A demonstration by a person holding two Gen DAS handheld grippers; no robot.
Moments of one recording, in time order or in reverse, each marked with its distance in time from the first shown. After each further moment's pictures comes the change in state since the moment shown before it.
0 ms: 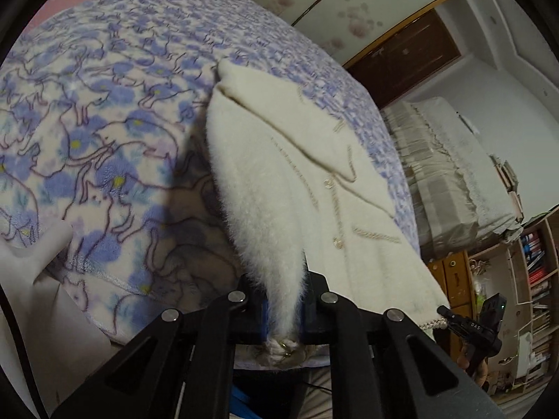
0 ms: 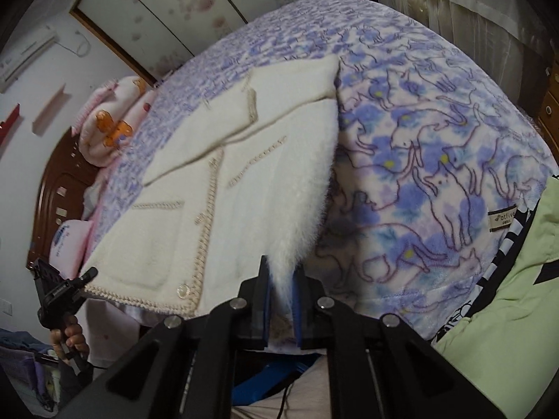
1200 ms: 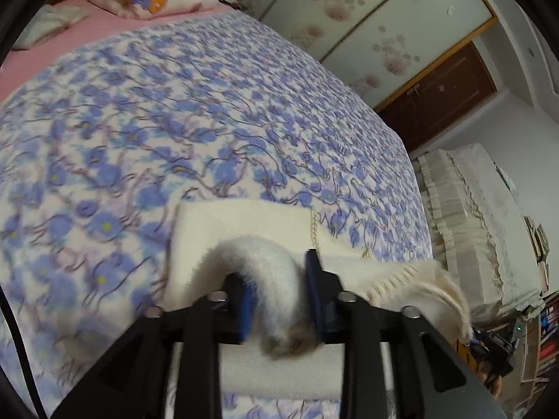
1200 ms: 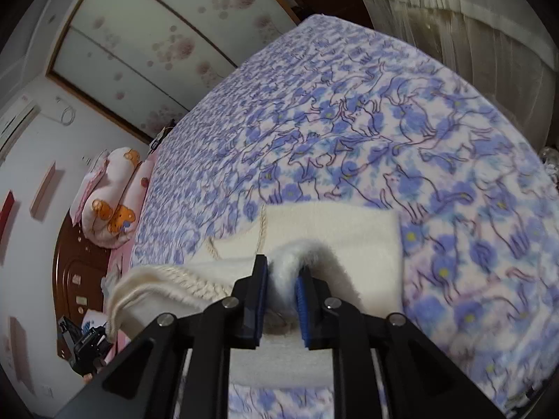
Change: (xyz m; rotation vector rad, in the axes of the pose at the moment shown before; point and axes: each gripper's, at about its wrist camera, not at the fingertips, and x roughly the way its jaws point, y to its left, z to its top) left arm 0.129 -0.048 0.281 -0.071 -0.088 0.141; right arm 0.092 0.002 0.307 0.178 -0.080 0.057
